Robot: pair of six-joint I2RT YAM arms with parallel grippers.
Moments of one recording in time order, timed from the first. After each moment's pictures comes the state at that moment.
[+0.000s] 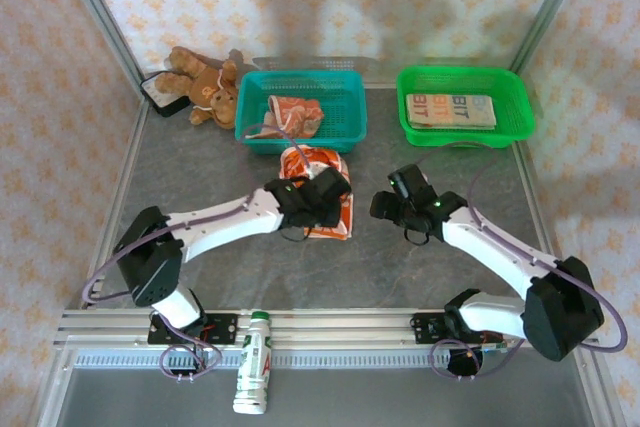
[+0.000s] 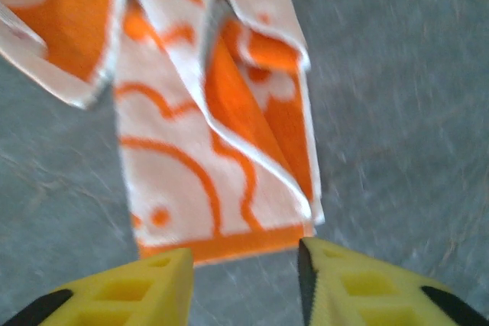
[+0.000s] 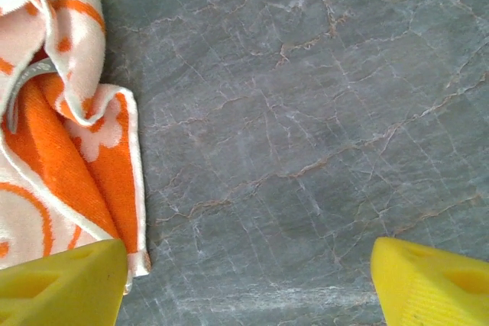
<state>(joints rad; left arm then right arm) -0.94 1.67 1.22 -0.67 -0.21 -0.80 0.54 1.16 0.75 -0.60 0.10 0.75</state>
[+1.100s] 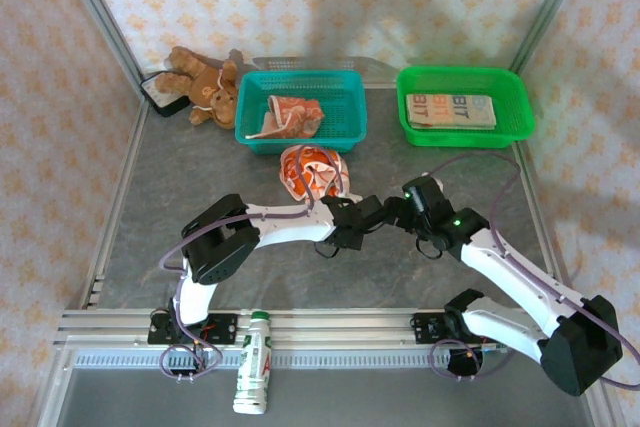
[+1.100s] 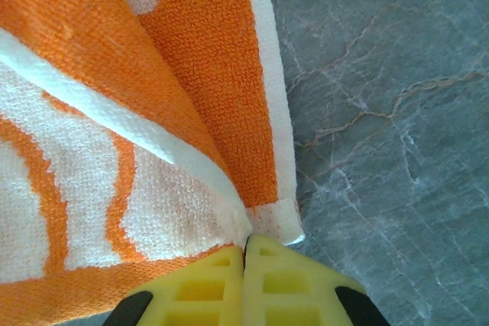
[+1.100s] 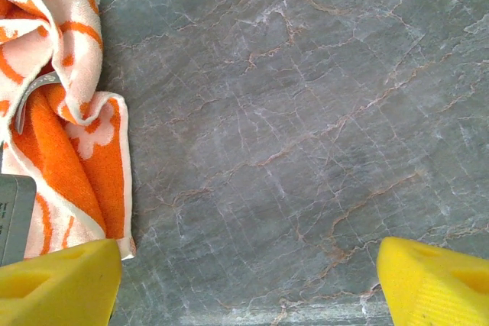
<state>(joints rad) -1.01 1.99 1.36 -0.70 -0.27 -0.83 0.54 0.98 0.68 -0.65 0.15 0.76</state>
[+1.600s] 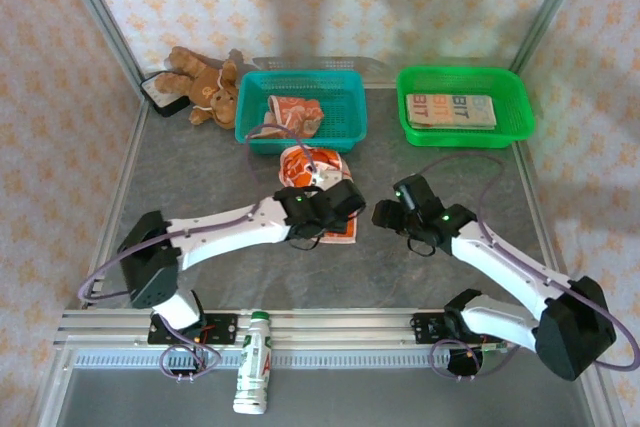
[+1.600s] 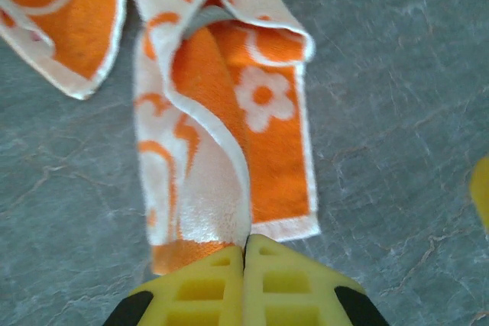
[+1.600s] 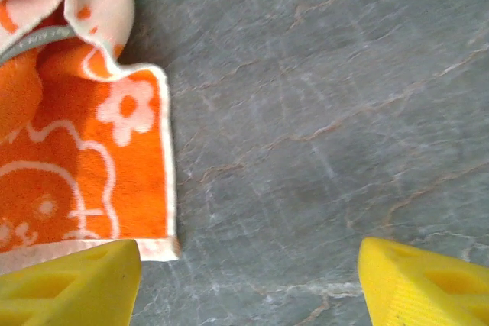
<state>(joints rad) -1.00 1.59 1.25 -0.76 -0.39 -0.88 0.59 1.09 0.68 -0.58 0.05 0.79</state>
